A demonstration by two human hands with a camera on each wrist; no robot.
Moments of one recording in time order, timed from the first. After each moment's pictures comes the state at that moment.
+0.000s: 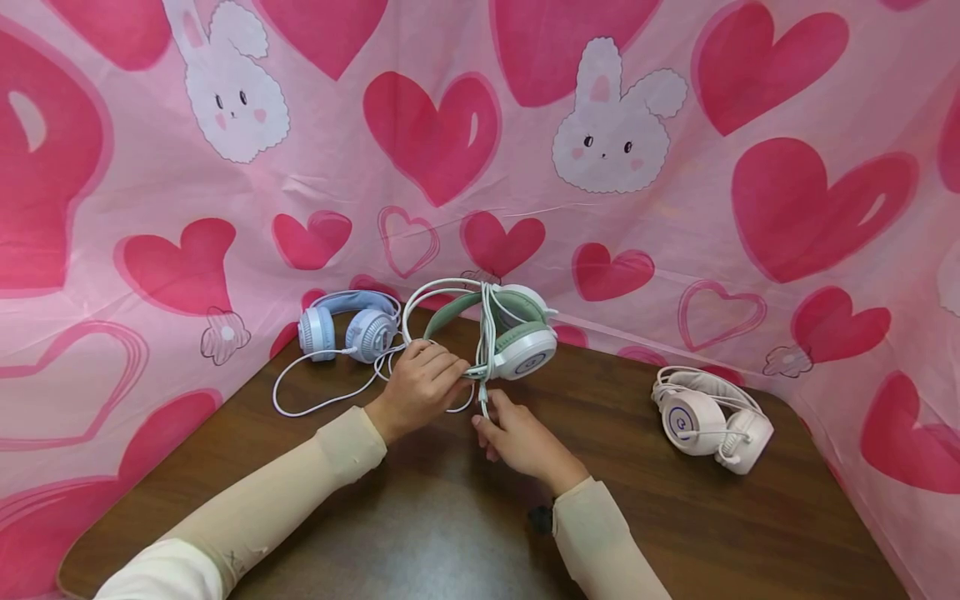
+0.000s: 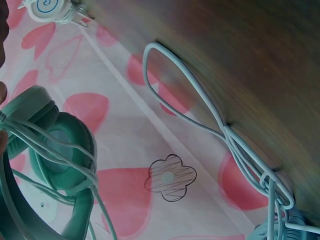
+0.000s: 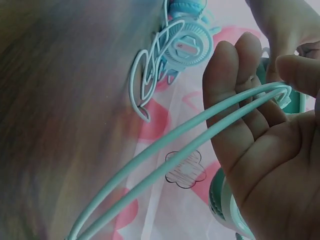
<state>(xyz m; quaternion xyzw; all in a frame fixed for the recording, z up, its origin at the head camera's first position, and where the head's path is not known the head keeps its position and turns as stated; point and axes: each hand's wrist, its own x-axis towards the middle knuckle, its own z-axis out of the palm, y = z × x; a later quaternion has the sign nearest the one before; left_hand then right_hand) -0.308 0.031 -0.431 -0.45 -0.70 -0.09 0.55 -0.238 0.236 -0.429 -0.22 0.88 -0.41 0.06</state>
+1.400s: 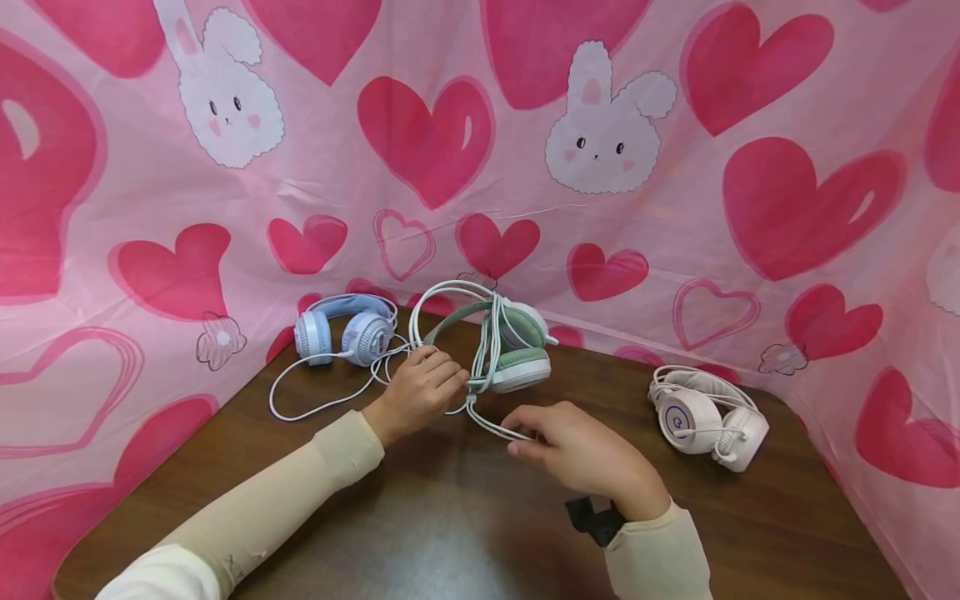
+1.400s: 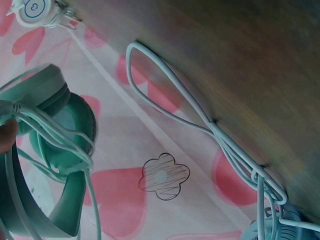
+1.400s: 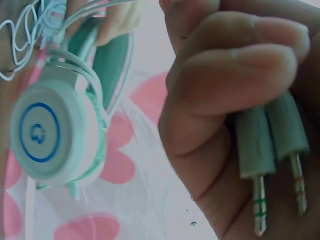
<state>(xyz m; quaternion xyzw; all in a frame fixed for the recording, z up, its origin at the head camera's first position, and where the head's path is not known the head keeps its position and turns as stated) -0.314 0.031 -0.438 -0.48 -0.71 -0.01 0.52 -0.177 0.276 -0.337 -0.34 0.91 -0.23 0.03</state>
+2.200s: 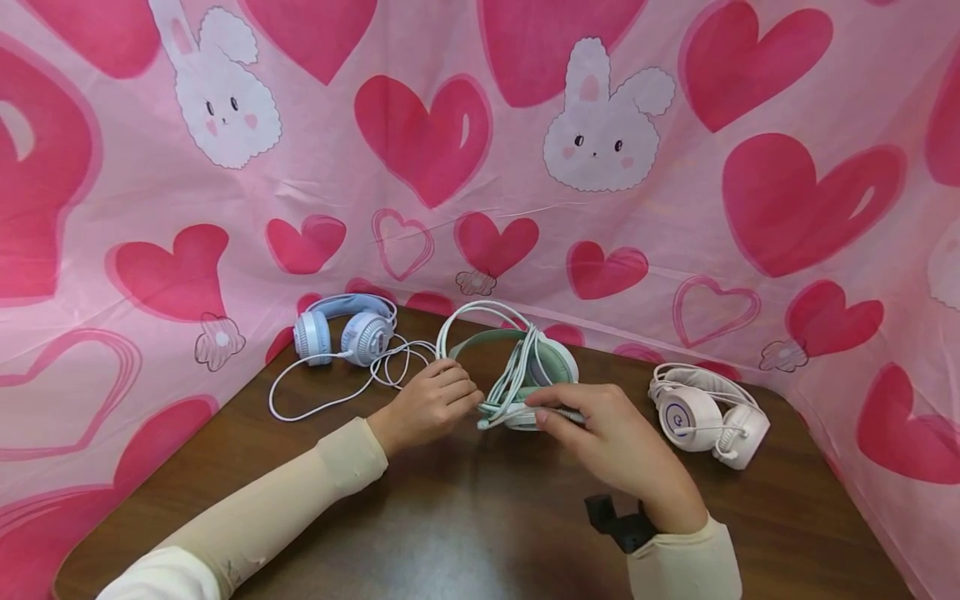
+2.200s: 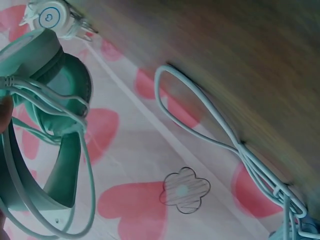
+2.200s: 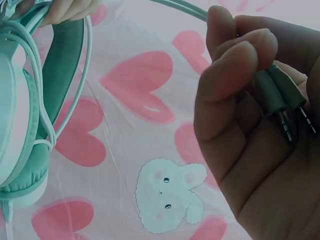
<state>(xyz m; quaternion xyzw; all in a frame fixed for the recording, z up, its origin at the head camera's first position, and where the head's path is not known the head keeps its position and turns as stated) -0.302 0.042 -0.438 -0.57 -0.66 -0.03 0.49 -0.161 0.294 -0.319 -0.35 0.87 -0.30 -0.16</state>
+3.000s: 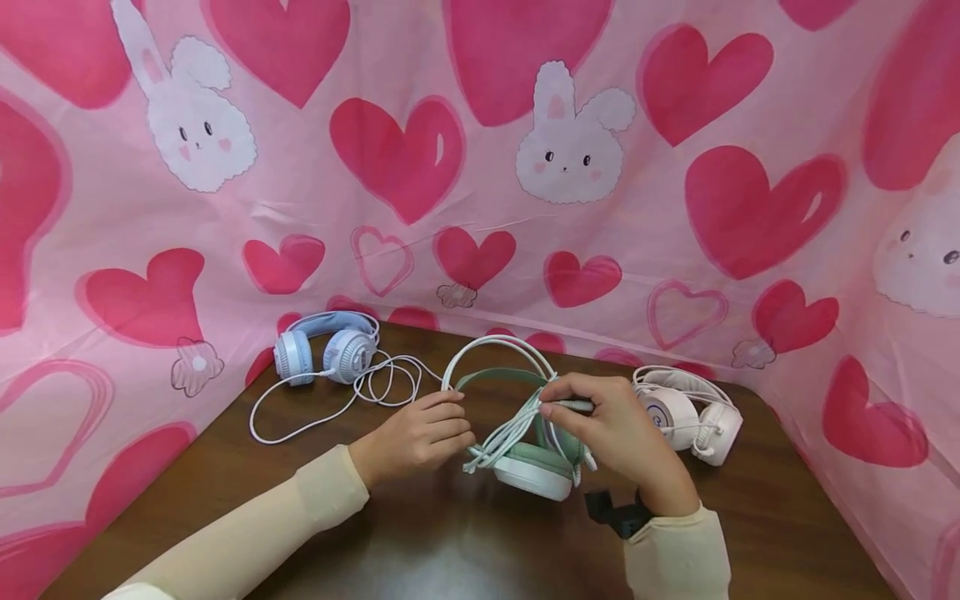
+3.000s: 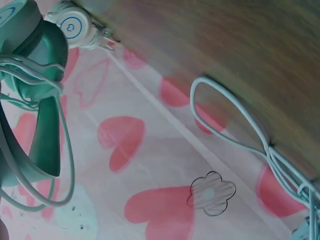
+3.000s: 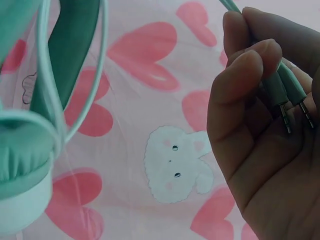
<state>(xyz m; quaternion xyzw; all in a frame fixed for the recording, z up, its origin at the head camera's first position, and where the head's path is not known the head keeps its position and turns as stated) -0.275 0.046 -0.429 -0.66 -0.58 -0.04 0.48 -0.163 0.315 -0.320 -0.26 0.88 -0.34 -0.21</state>
